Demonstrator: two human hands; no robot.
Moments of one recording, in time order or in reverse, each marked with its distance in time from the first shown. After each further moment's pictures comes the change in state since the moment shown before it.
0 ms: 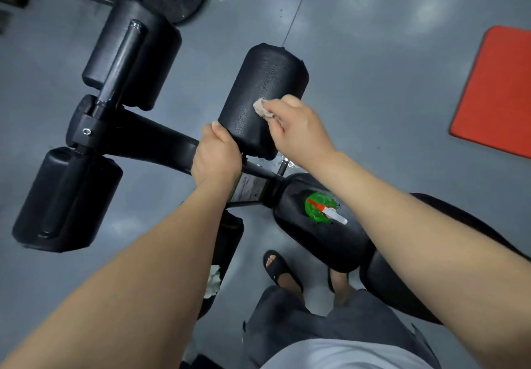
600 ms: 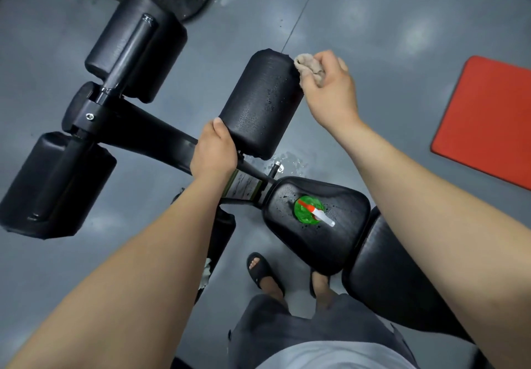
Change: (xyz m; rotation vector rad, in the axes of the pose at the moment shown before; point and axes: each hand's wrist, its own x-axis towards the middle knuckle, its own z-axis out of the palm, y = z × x) left_hand 0.002 -0.005 -0.002 -0.090 -0.073 -0.008; right_hand 0.050 0.025 -0.050 0.113 0.149 0.381
